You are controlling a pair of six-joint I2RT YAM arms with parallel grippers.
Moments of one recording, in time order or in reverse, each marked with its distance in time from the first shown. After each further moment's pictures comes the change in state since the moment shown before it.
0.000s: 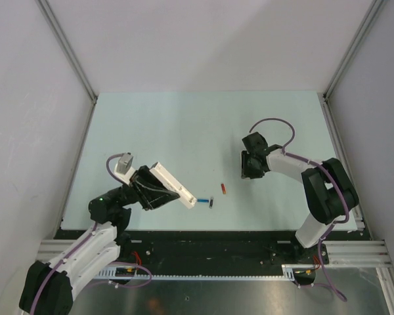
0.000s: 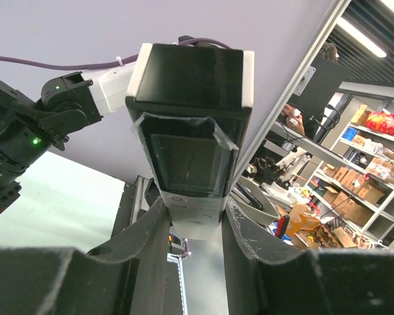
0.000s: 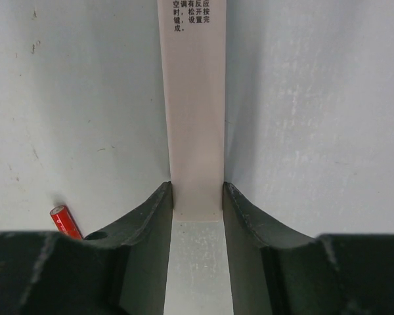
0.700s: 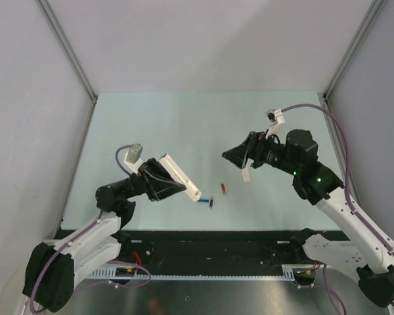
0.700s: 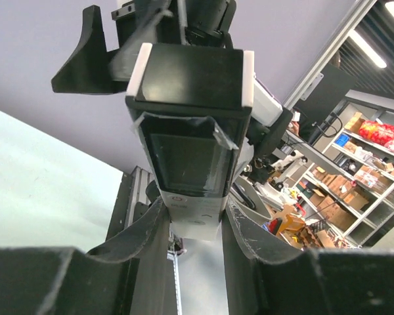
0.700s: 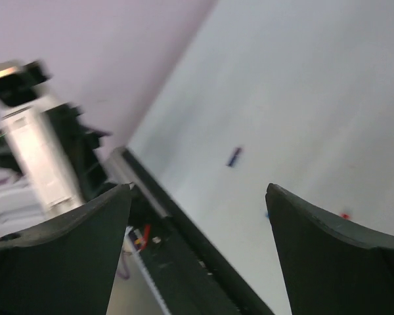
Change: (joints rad) left arm -0.020 0.136 0.050 -0.005 0.001 -0.001; right arm 0.113 -0.726 0.011 0.133 -0.360 0.126
